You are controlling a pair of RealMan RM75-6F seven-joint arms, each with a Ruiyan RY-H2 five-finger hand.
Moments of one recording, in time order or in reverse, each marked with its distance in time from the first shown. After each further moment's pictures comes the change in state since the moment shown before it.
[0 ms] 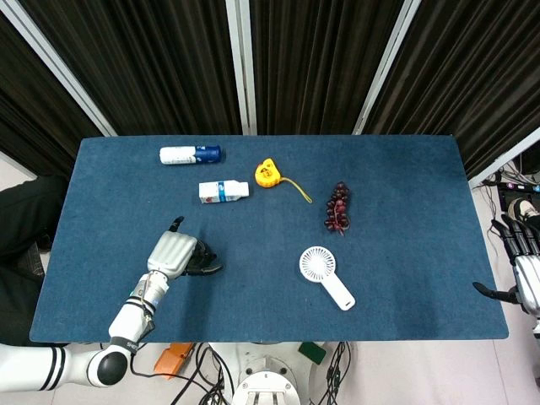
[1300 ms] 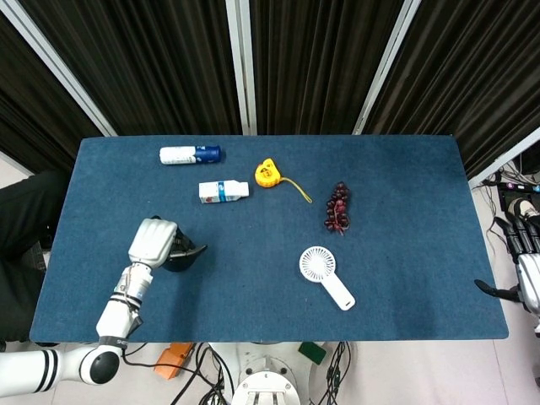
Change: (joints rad) left arm 0.077 0.006 -0.020 0.094 0.159 0.103 -0.180; right arm -0.004 0.015 0.012 -0.032 0.005 0.021 -0.025
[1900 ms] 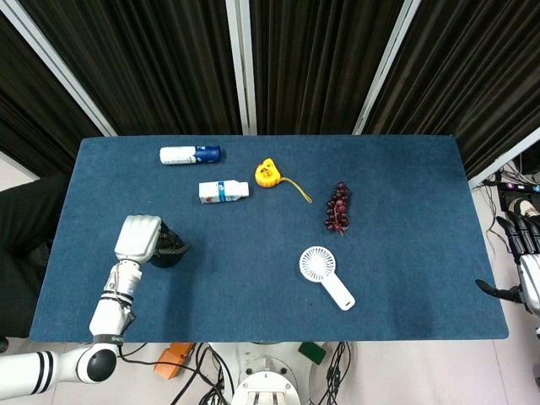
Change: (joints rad) left arm 0.034 0.008 -0.038 0.003 -0.048 0.032 -0.001; right arm -0.006 0.006 0.001 -0.012 -0.007 0.012 -0.006
